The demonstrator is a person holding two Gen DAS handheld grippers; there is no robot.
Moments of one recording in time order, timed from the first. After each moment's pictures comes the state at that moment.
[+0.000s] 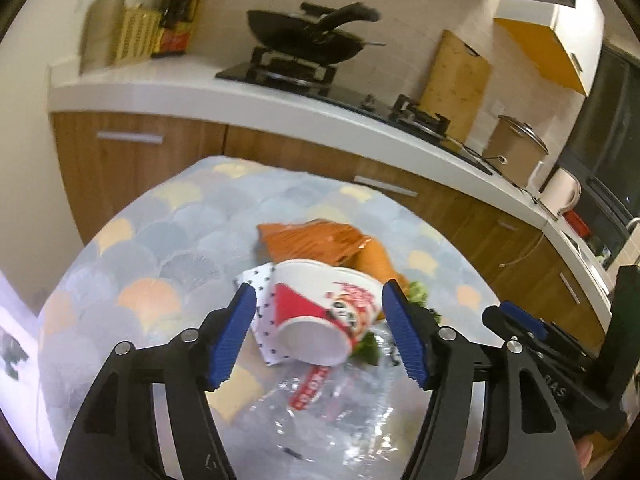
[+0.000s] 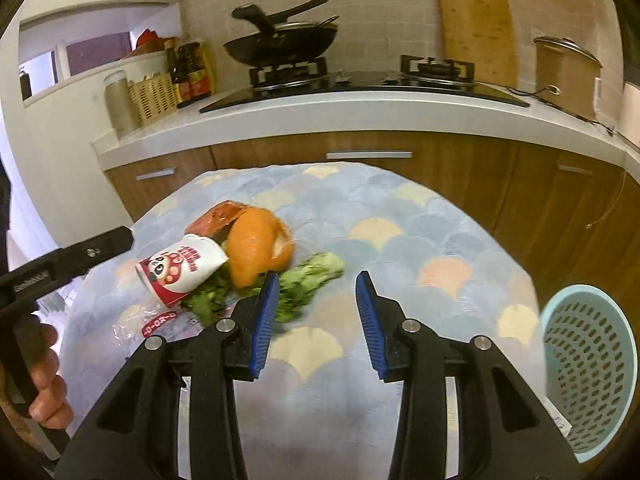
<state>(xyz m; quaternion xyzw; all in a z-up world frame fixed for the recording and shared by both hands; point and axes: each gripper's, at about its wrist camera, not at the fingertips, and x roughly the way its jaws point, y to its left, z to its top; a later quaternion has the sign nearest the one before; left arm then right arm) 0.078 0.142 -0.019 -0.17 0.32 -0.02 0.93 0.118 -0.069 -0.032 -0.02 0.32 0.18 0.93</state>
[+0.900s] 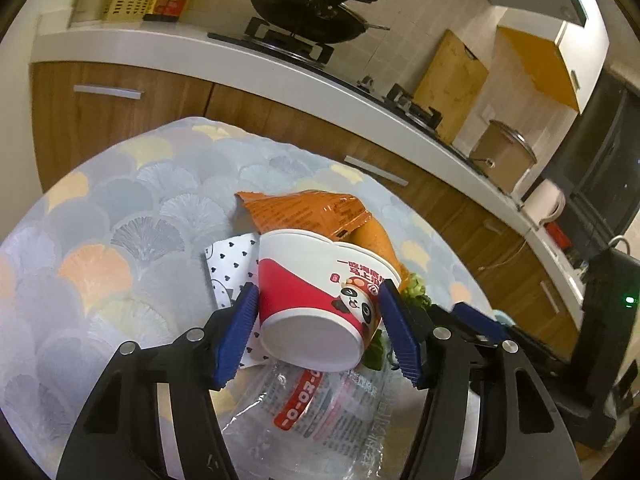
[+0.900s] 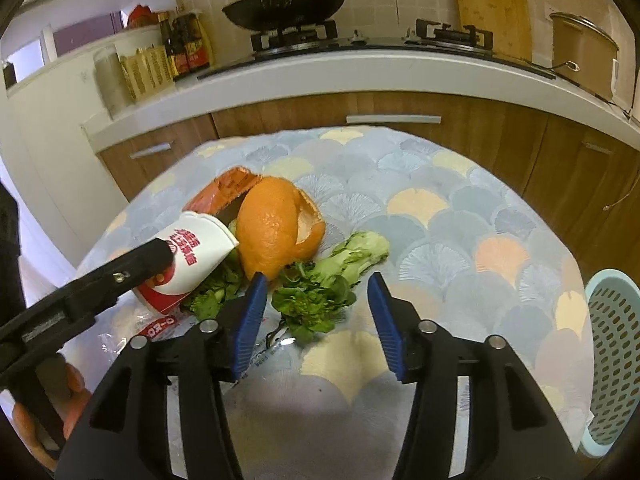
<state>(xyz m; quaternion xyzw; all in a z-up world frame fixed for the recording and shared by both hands) 0.094 0.141 -0.062 -0.23 0.32 -0.06 0.92 0.150 -0.030 -0.067 -0.02 0.38 0.17 0.91</state>
